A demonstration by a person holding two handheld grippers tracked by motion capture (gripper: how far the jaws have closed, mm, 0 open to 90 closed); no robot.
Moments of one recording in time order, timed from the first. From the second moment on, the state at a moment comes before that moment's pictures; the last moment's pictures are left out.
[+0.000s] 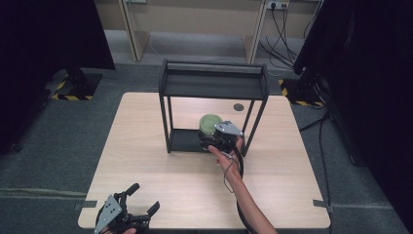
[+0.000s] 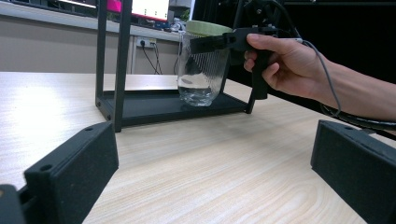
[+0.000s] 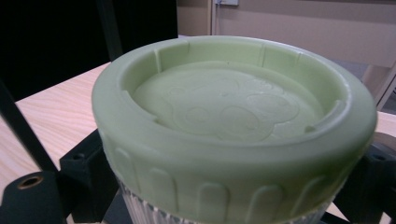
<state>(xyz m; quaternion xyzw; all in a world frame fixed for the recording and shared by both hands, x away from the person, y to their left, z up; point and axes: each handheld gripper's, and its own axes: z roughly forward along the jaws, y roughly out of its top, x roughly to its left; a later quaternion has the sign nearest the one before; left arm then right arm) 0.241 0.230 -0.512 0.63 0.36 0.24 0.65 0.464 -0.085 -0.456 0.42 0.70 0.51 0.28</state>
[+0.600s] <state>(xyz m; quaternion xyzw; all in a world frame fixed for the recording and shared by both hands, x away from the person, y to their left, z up) 0.240 0.230 -0.512 0.63 0.36 0.24 0.65 0.475 -0.084 -0.463 0.42 0.70 0.51 0.28</state>
